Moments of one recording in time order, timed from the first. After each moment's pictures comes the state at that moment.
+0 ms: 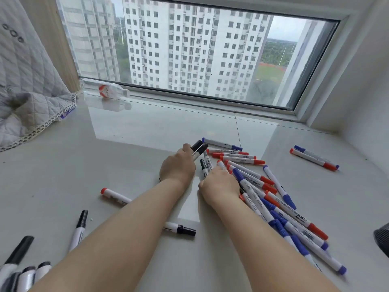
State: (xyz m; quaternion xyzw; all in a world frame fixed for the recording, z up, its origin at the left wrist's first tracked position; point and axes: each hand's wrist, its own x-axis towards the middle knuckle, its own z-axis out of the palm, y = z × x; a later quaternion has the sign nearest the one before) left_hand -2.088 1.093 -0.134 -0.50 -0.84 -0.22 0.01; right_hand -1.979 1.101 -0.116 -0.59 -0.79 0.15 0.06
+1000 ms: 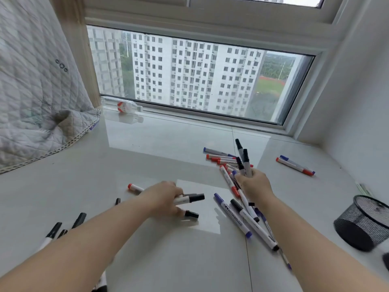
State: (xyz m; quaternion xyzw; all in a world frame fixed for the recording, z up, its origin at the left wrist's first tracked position) left_hand -2.085 0.948 -0.083 -0.65 -0.75 -0.04 -0.13; right_hand -1.882 1.077 -0.062 -0.54 -0.68 0.40 0.30
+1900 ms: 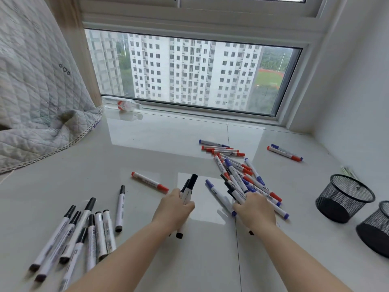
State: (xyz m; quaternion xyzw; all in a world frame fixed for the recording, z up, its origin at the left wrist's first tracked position) left_hand -2.002 0.903 -0.100 -0.40 -0.81 -0.33 -0.26; right_hand -1.827 1.009 -0.097 -0.61 -0.77 0.15 0.10
